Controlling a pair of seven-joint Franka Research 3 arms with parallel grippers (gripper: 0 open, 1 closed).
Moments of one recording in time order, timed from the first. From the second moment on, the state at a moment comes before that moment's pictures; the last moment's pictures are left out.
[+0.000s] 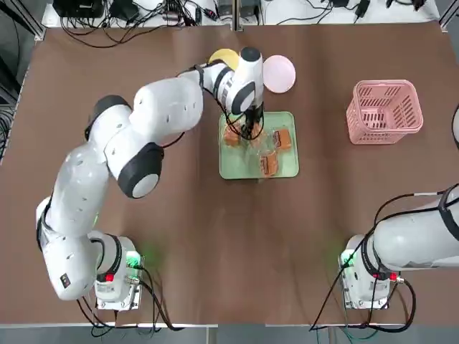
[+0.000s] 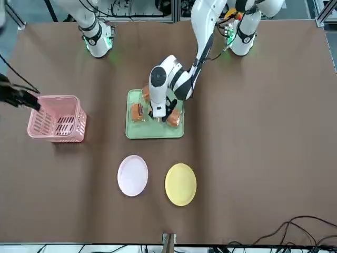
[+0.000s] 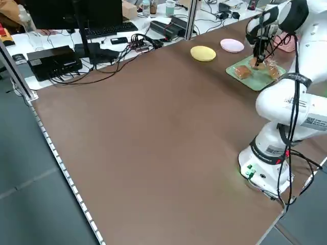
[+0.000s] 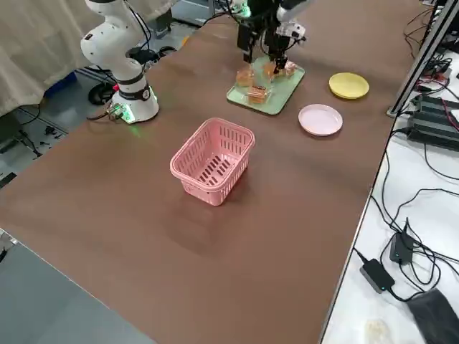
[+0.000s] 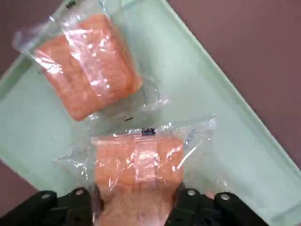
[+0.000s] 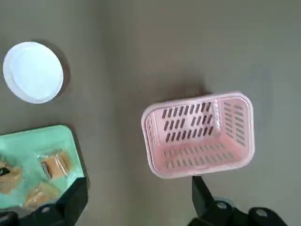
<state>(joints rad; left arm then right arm) -0.99 0.74 0.09 -1.41 -0.24 2.14 -1.60 -0.02 0.12 -0.05 -1.39 0.02 1.41 0.09</state>
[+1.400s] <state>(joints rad) -0.86 0.59 0.02 -1.68 -0.21 2.04 -0.85 0.01 0.07 -0.04 -1.49 0.03 1.48 0.09</state>
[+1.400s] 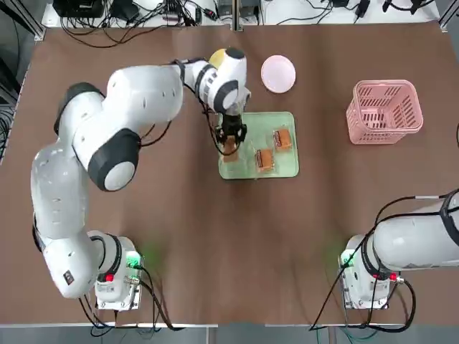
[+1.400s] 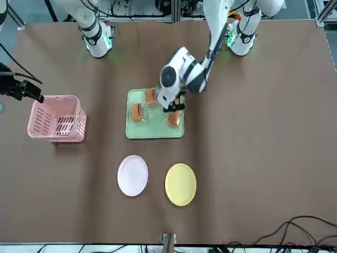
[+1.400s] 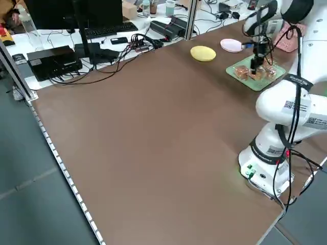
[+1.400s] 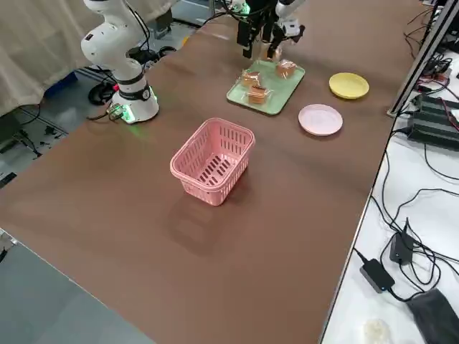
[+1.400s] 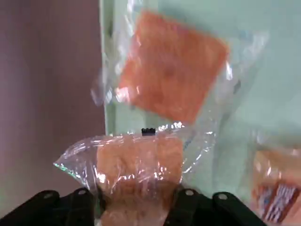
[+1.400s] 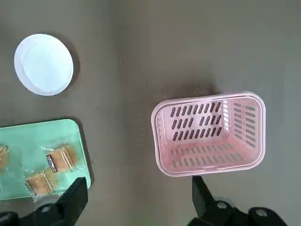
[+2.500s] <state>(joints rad) -0.84 0.69 0.00 -1.56 -0.24 2.10 -0.90 0.01 0.07 -0.04 -1.49 0.04 1.48 0.09</state>
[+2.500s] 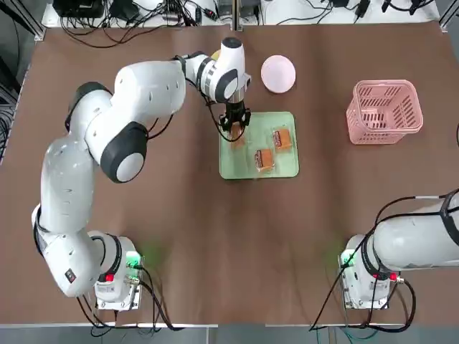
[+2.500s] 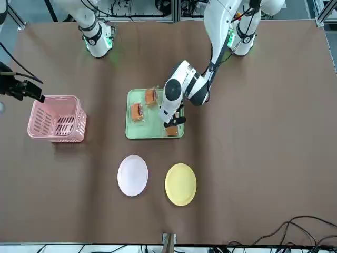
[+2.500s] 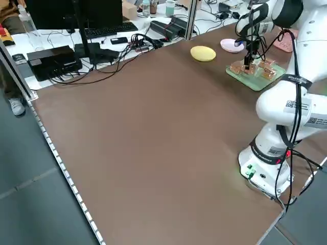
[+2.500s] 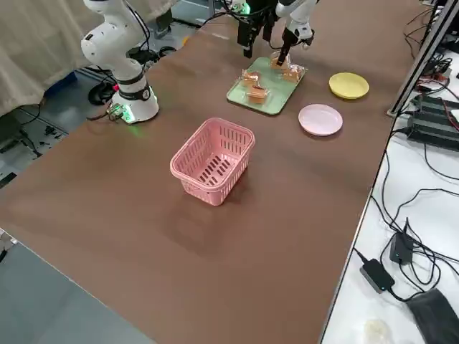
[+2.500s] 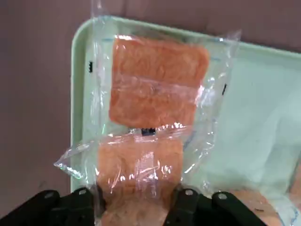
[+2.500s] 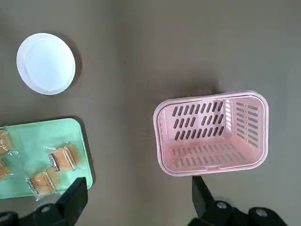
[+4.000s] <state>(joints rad) -0.84 0.62 -0.04 -1.48 -0.24 2.04 -1.19 0.01 0.07 -0.04 -1.49 0.04 1.48 0.09</state>
